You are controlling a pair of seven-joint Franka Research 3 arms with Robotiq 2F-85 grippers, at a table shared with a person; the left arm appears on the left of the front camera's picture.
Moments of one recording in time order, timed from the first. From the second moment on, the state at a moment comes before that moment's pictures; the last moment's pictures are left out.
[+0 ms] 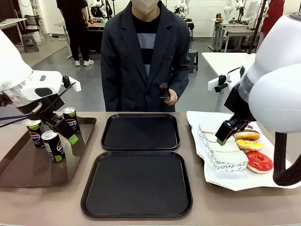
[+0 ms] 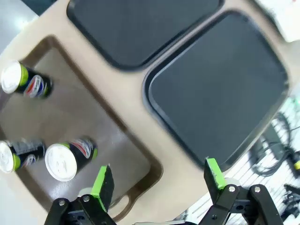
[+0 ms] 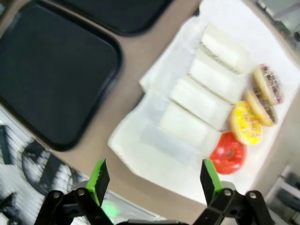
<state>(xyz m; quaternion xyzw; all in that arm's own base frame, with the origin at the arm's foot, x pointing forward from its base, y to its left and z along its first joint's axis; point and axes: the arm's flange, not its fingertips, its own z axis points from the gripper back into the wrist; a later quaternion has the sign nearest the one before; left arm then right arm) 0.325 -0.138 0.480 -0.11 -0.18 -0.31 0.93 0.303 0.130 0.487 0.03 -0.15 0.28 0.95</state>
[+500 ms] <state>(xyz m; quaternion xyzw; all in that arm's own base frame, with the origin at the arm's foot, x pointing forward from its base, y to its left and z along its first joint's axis) 0.325 0.010 0.508 -0.39 -0.21 -0.10 0.89 0.316 -0.069 0.454 0.37 -0.15 0.10 0.91</state>
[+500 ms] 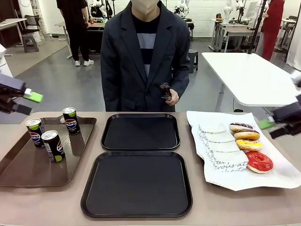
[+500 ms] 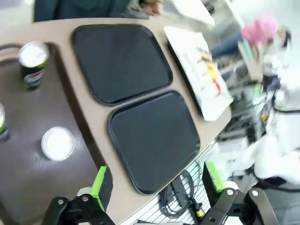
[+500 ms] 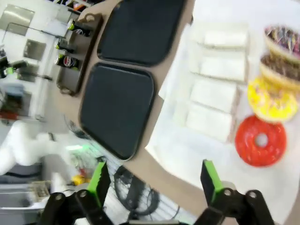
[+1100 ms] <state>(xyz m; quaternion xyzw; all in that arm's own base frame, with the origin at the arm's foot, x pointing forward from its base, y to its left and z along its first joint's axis) 0.288 0.140 0.439 -0.52 -0.14 0.03 0.84 0.237 -0.194 0.393 0.48 -0.18 0.00 0.86</state>
